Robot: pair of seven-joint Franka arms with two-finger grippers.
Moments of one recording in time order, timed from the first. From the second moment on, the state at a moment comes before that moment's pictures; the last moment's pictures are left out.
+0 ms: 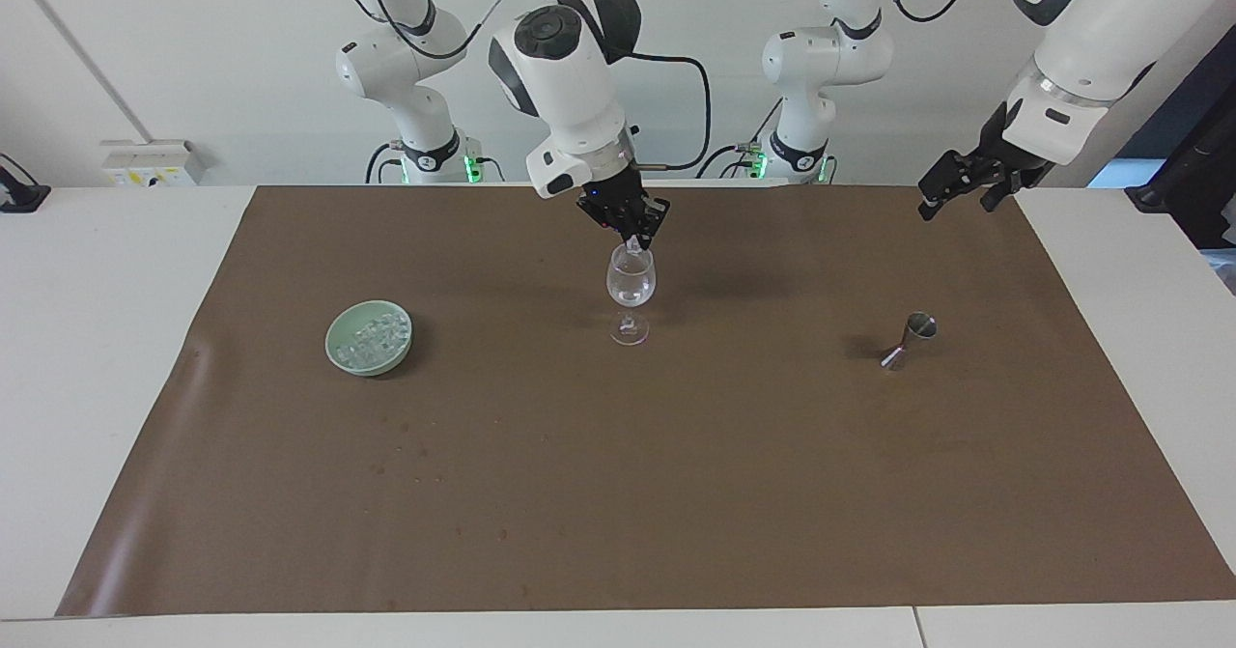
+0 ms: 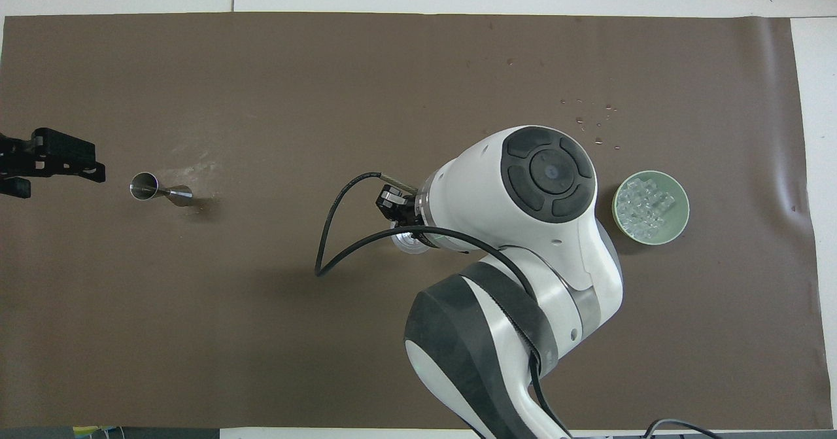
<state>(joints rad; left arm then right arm) -0.02 -0.02 -0.04 -1.56 -0.06 1.45 -0.15 0.64 0.12 -0.04 -1.77 0.30 2.03 0.98</state>
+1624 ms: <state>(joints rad) -0.02 -0.02 -0.04 -1.53 -0.02 1.40 -0.05 0.51 0.08 -0.05 -1.75 0.15 1.93 0.90</state>
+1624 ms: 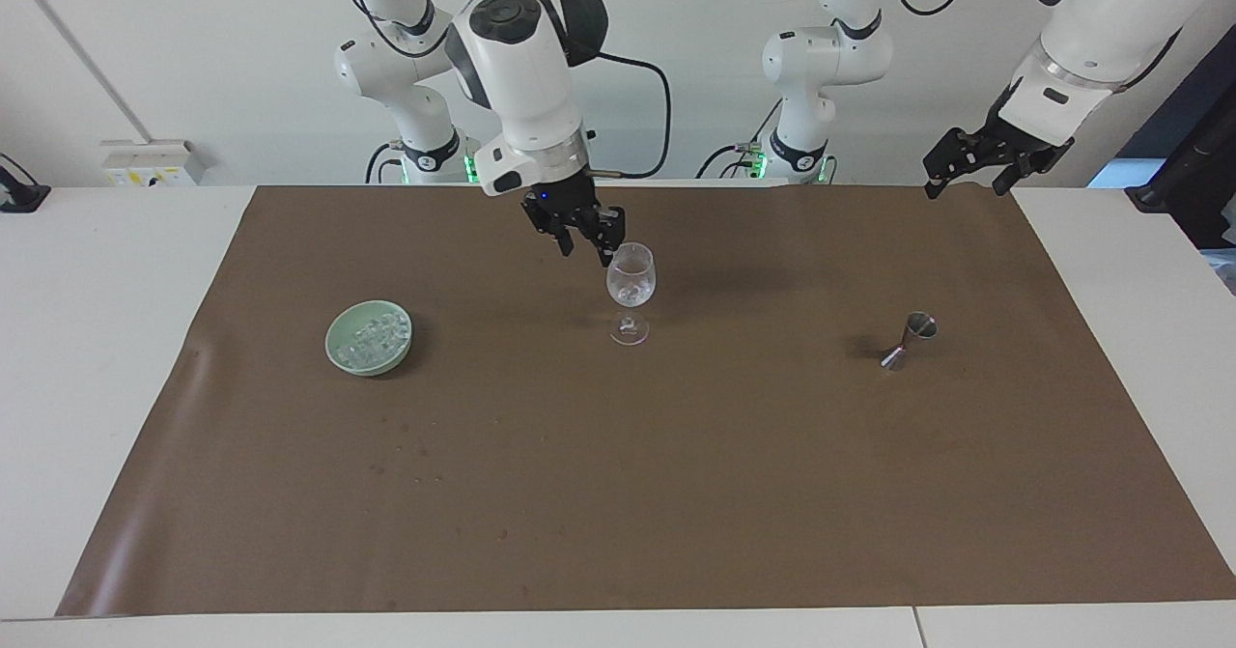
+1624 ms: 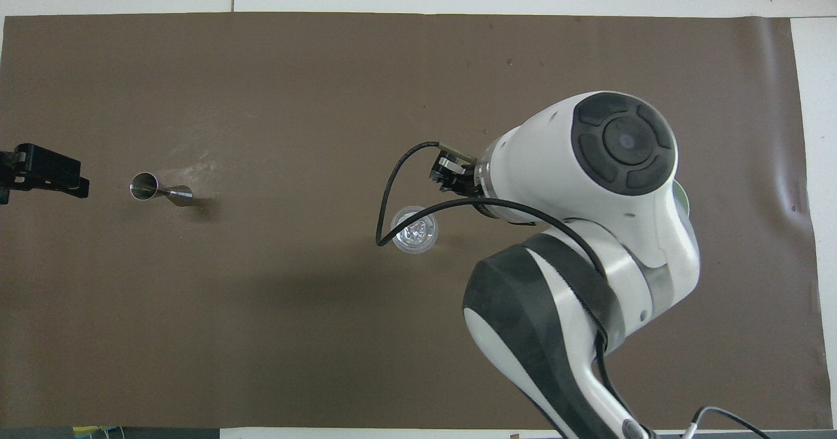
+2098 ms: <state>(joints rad) -0.02 -0.02 -0.04 -1.53 -0.02 1.40 -0.05 0.22 -0.02 -0.06 -1.75 0.08 1.72 0.58</state>
